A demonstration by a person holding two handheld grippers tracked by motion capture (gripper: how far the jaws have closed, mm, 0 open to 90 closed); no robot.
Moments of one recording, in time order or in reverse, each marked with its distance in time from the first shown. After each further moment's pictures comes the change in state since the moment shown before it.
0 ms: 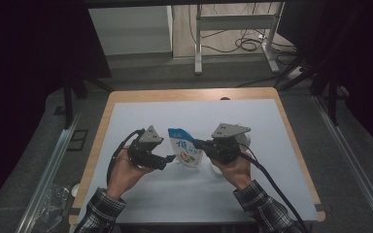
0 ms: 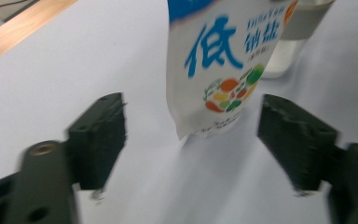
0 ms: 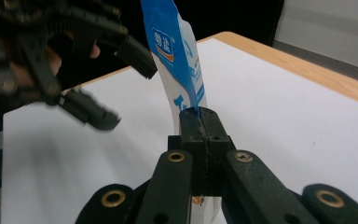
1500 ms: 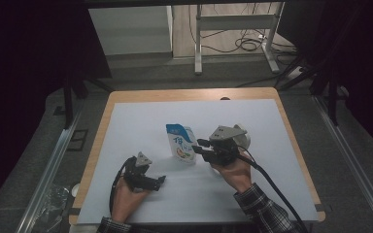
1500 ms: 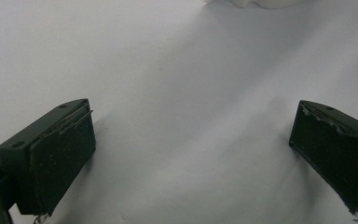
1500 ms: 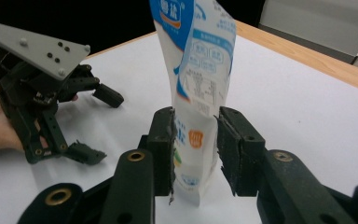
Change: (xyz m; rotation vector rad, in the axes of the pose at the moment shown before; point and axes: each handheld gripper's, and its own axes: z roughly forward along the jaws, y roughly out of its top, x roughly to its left) left arm -0.002 -0.105 0.054 0.073 0.128 -0.237; right arm 0.000 -0.012 0.003 0.067 -0.068 -0.003
